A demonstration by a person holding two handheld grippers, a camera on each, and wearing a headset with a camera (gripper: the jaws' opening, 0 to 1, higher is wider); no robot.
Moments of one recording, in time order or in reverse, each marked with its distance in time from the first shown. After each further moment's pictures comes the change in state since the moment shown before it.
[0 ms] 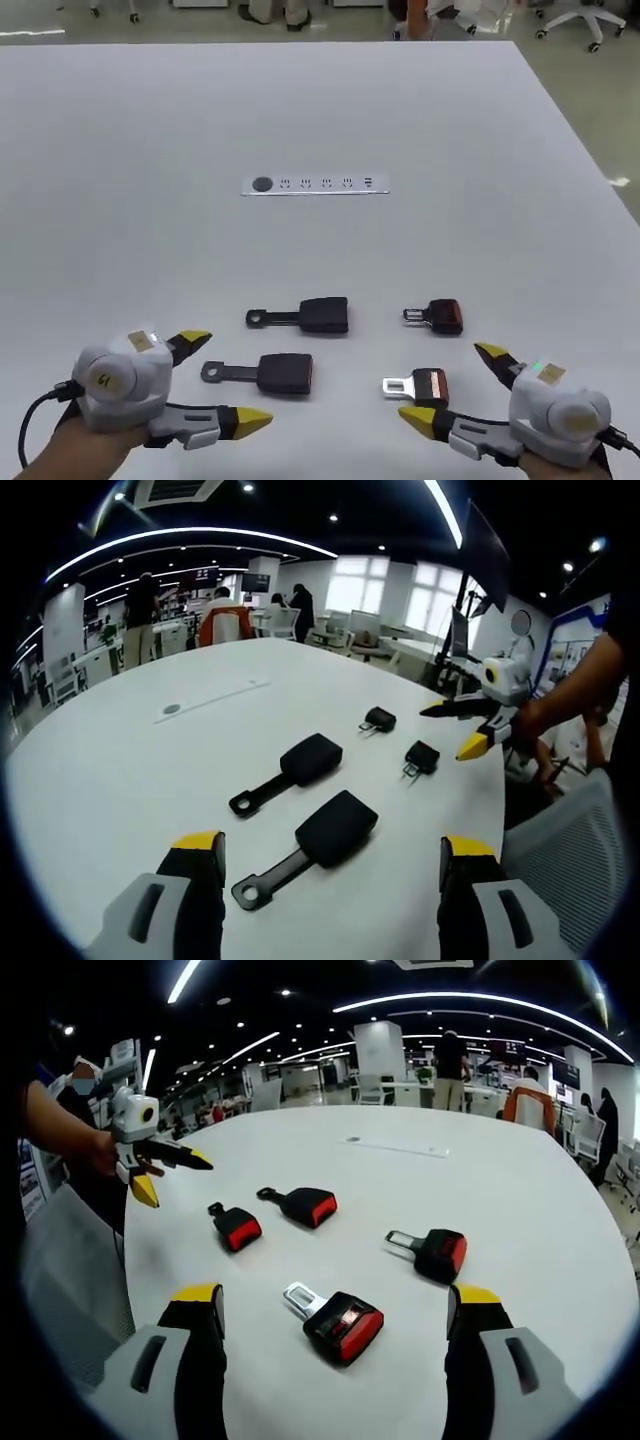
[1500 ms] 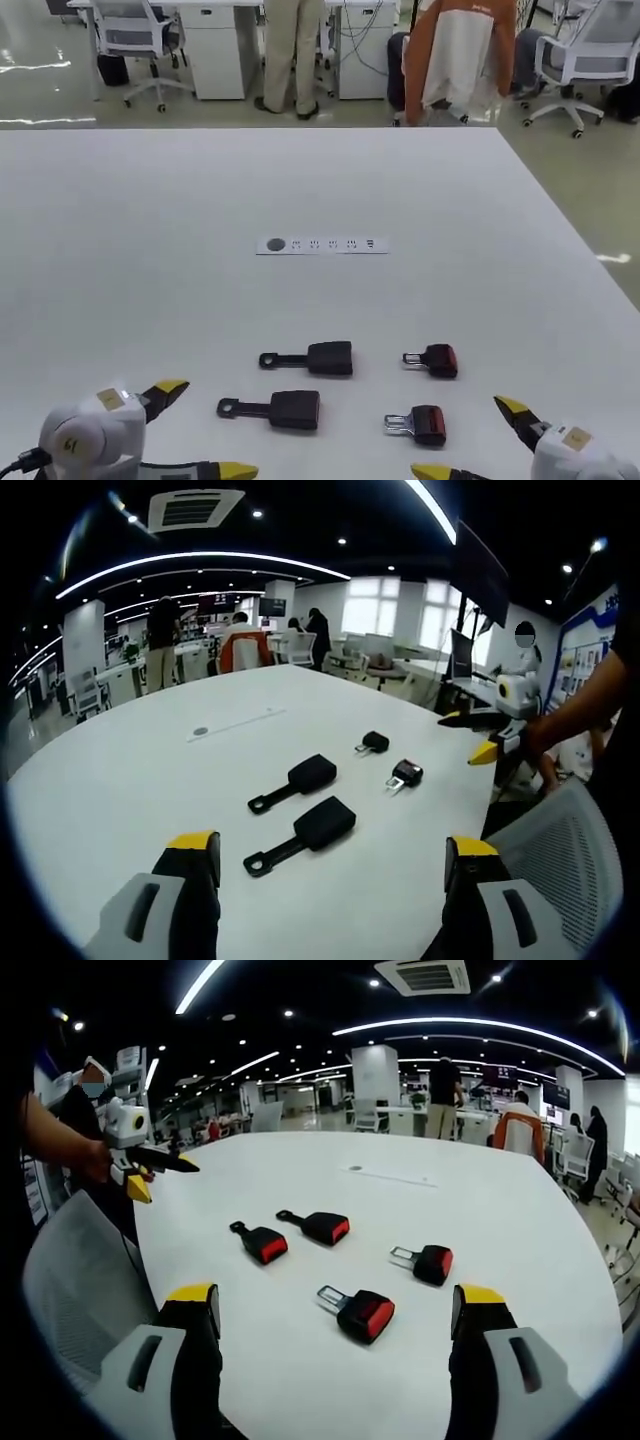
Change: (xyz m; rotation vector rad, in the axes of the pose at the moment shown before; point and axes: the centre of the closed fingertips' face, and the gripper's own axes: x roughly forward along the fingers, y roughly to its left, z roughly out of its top) left arm -0.075 -0.031 0.011 0.006 -0.104 0.099; right arm -0.060 0.031 0.017 -0.029 -0.107 -0.047
